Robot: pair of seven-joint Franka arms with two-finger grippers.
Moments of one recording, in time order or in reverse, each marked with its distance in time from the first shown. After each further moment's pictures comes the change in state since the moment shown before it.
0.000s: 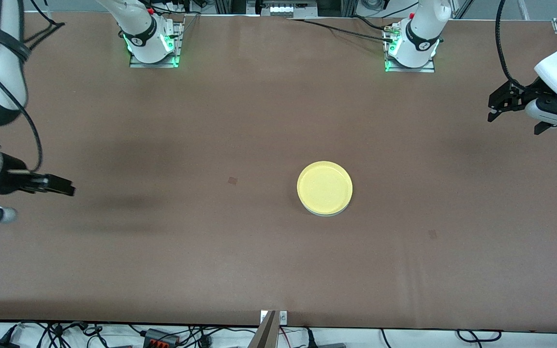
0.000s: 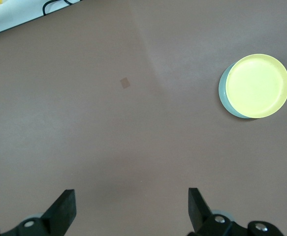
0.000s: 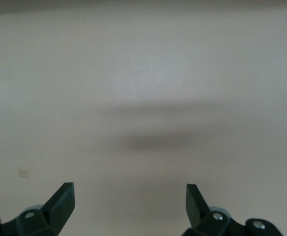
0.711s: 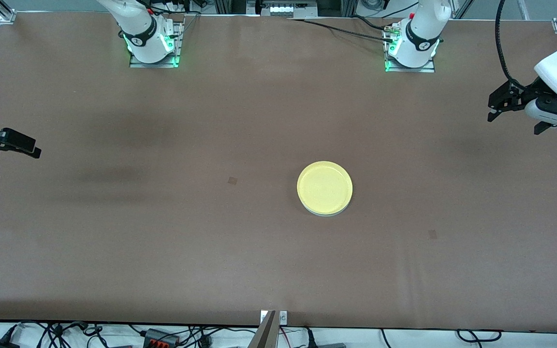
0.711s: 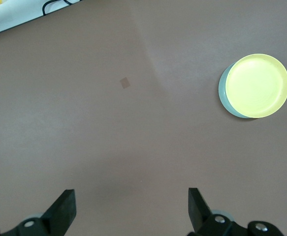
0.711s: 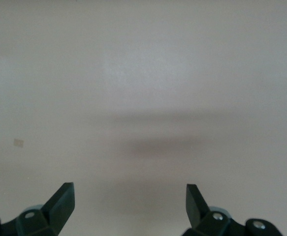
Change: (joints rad) left arm 0.000 0.000 0.000 0.000 0.000 -0.001 0.000; right arm -0.041 -0.194 0.001 -0.156 -0.014 -0.068 -0.050
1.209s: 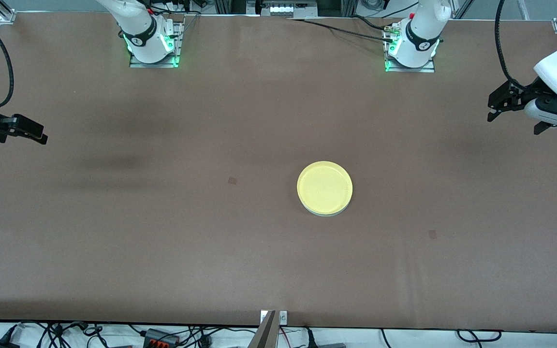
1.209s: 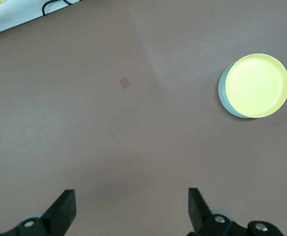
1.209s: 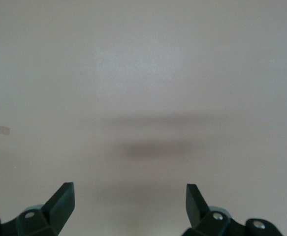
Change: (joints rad) left arm 0.000 0.000 -0.001 0.000 0.000 0.000 0.001; right arm 0.000 -0.141 0.004 -0.216 -0.035 0.077 0.000
